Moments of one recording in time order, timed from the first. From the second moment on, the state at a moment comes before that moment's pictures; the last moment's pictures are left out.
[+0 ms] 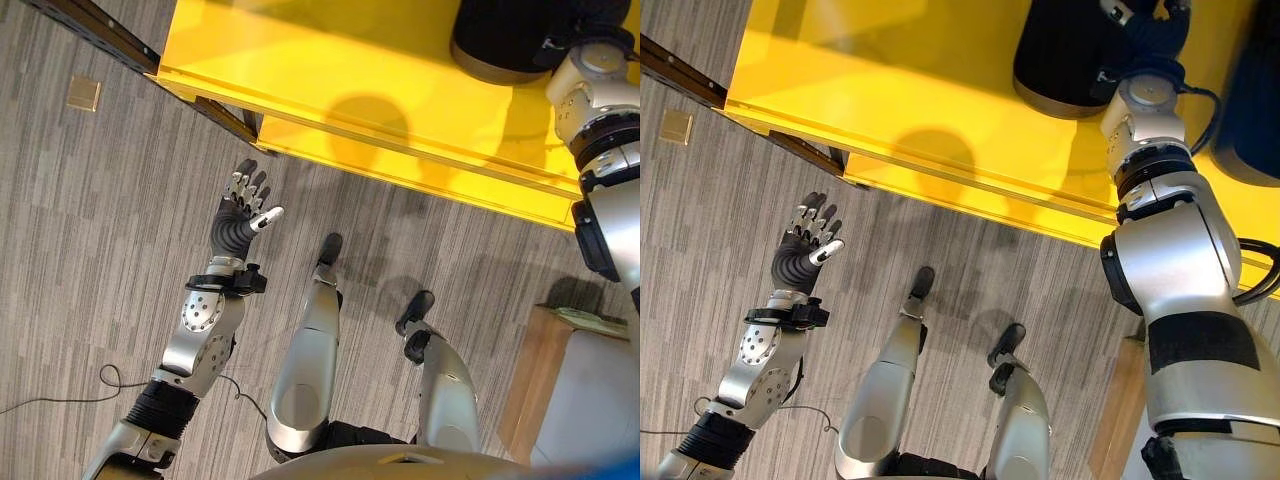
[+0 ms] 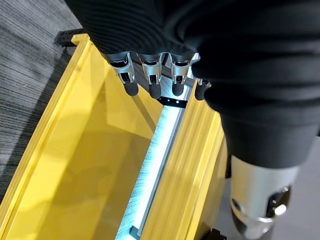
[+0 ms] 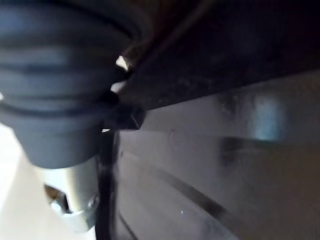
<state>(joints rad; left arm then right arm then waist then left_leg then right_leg) -0.10 0.53 -0.24 -0.06 -0.71 -0.32 0.16 -1.57 -0.56 0.48 1.37 0.74 -0.16 -0.36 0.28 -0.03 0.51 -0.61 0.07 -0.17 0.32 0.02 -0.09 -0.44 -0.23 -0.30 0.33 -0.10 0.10</state>
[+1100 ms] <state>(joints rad) -0.13 0.61 -0.10 -0.22 -0.66 -0.34 0.16 -0.97 -0.65 0.32 0.22 0.63 -0.28 -0.35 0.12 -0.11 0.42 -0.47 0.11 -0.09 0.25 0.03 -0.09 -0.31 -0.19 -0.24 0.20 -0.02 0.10</state>
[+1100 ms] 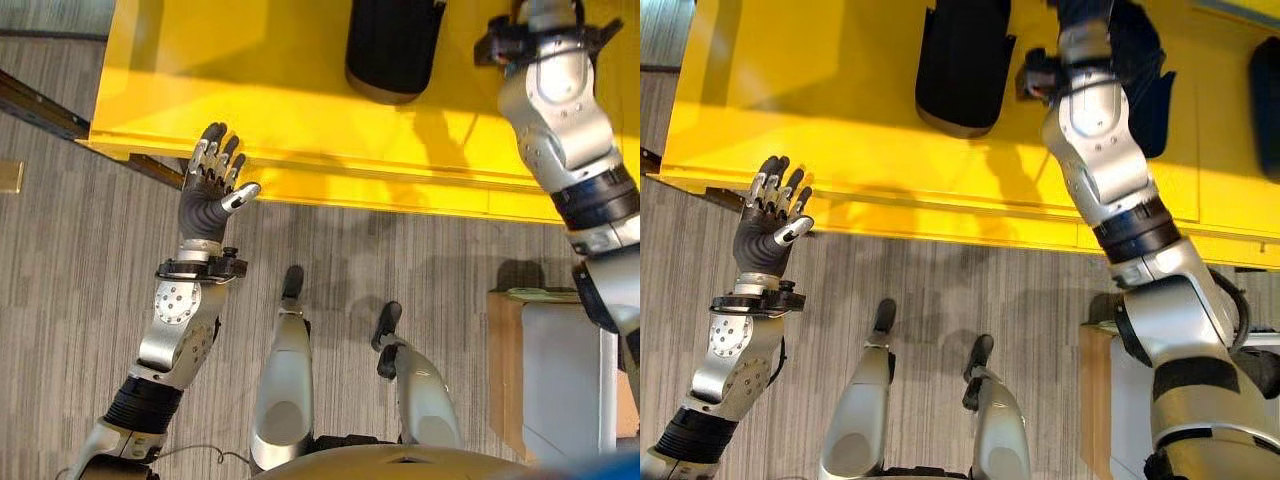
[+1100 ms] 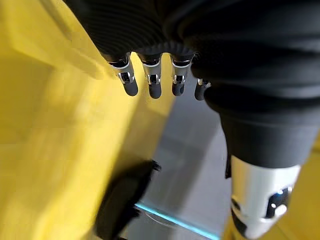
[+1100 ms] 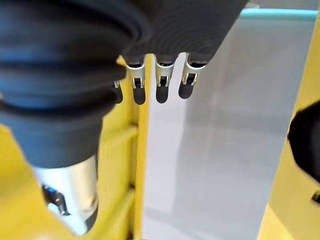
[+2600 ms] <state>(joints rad) -0.78 0.69 -0.08 0.69 -0.56 -0.34 0.46 -0.20 -0.47 0.20 -0.22 0.60 -0.30 -0.14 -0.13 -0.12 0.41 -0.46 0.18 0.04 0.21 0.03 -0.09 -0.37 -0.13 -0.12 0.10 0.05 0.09</state>
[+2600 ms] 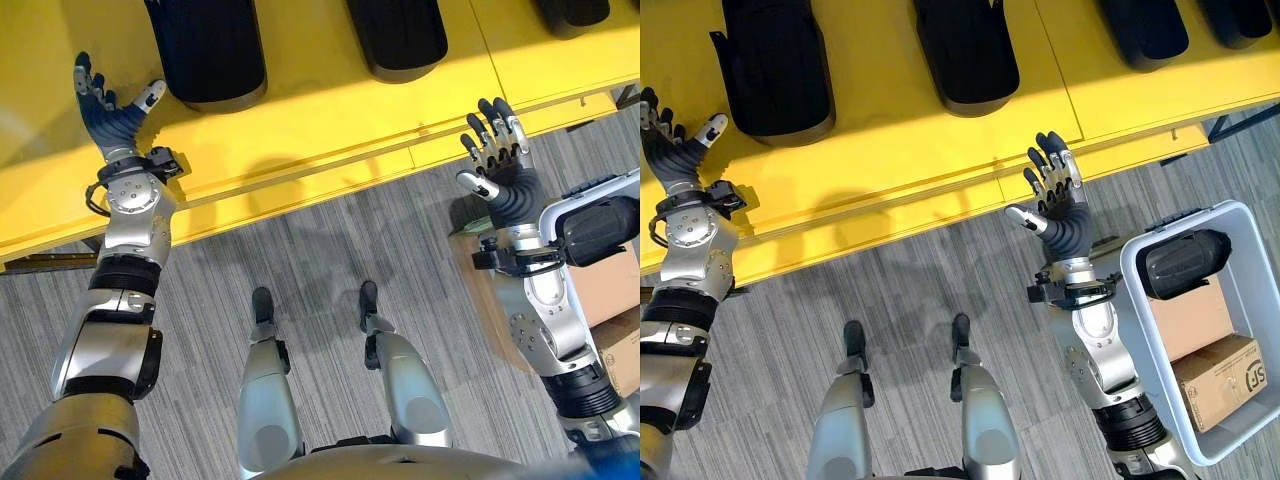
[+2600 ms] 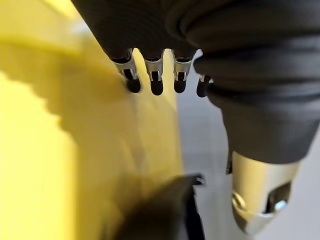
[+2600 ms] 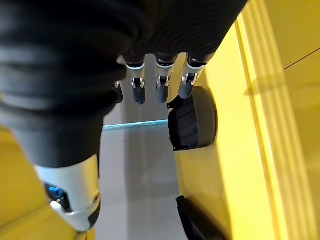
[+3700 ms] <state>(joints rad) -0.92 0.65 -0.19 0.76 -0.46 -0.32 0.48 -0.14 -0.44 0.16 -0.25 0.60 -0.31 -0.16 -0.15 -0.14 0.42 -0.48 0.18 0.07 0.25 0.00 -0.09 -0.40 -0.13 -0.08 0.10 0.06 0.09</state>
